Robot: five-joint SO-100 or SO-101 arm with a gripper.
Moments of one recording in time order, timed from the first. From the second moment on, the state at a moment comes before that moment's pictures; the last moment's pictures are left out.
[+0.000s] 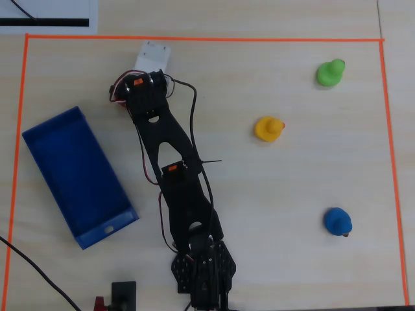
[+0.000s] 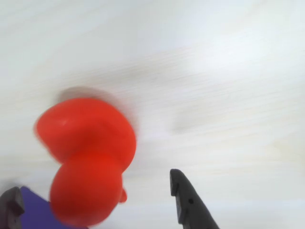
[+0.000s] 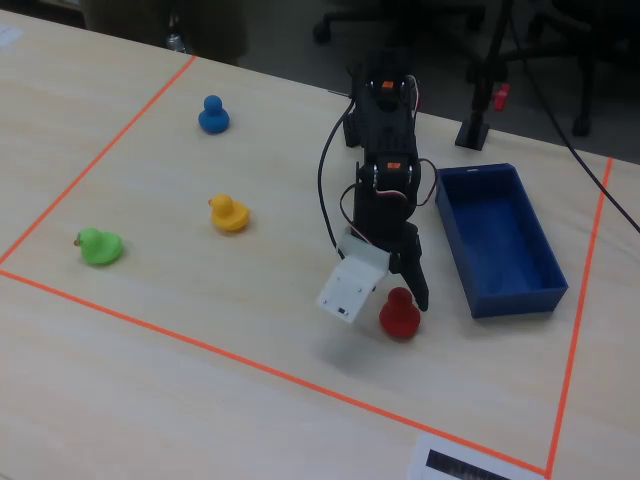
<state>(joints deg) -16.9 51.2 51.4 73.8 -51.9</state>
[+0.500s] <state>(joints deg) -18.3 51.8 48.8 78.2 -44.9</state>
